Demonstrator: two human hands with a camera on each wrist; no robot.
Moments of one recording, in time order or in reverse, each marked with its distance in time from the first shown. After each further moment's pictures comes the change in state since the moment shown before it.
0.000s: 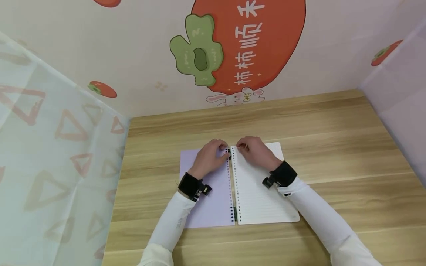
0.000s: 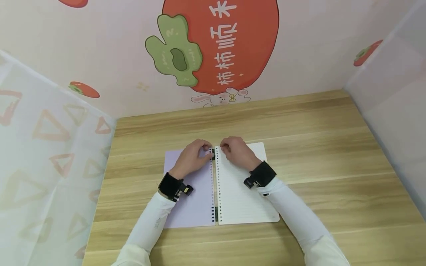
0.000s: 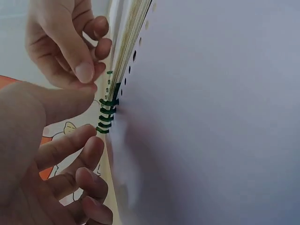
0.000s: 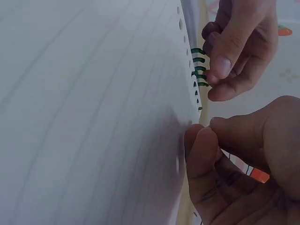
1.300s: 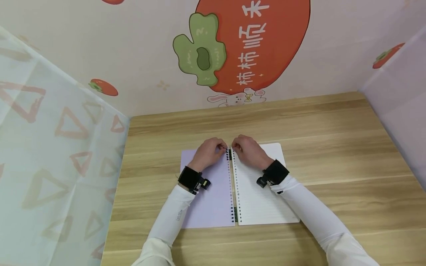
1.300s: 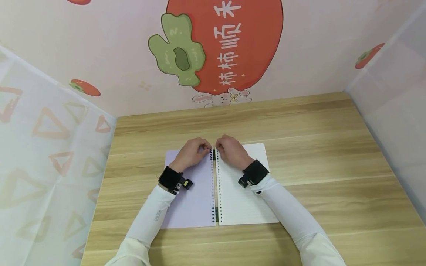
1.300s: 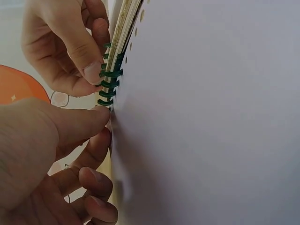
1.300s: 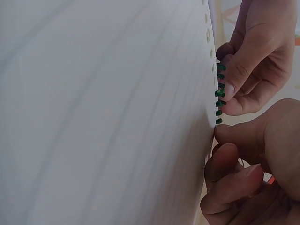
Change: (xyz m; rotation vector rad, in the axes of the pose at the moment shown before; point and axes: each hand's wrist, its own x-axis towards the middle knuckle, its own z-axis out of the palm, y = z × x) left_hand 0.020 -0.007 -0.008 0.018 -0.088 -0.050; right_hand 0.018 -0.009 0.021 -0.081 0.009 -0.049
